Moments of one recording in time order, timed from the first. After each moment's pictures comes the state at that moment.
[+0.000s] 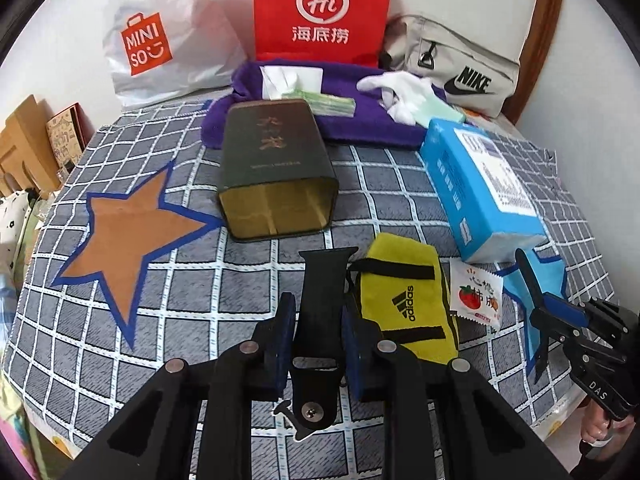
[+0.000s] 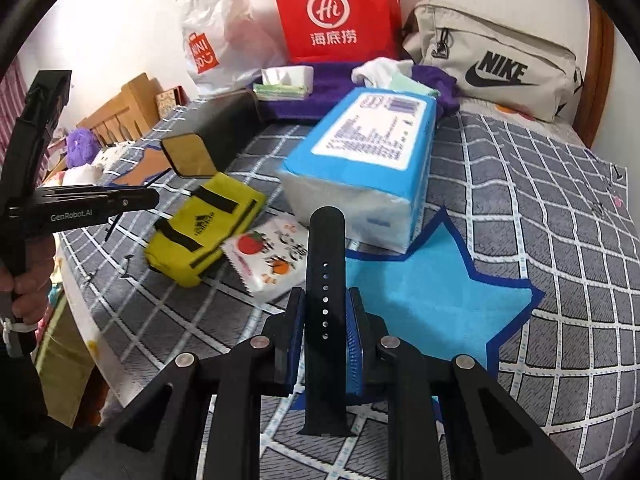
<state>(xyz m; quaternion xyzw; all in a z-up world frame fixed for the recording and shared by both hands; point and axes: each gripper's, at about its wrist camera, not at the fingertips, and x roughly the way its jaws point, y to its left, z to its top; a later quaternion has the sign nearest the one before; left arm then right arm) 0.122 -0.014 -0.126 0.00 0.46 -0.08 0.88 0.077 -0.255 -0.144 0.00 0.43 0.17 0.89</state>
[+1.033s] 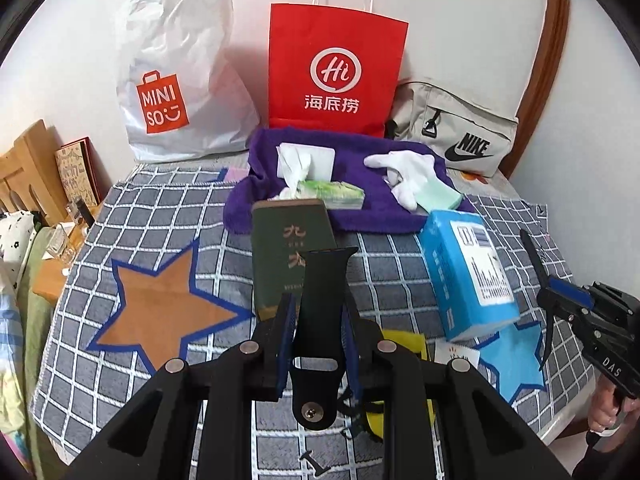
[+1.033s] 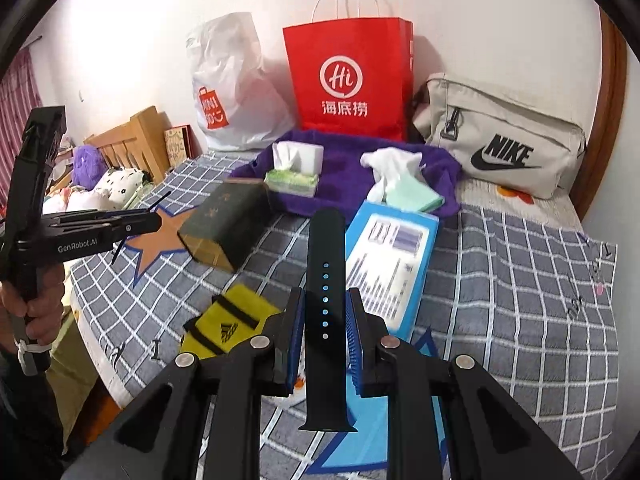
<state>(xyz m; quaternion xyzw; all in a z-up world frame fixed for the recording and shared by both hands) 0.153 0.006 -0.057 -0.02 0.41 -0.08 0.91 0.128 -0.245 -0.059 -0.01 0.38 0.17 0.91</state>
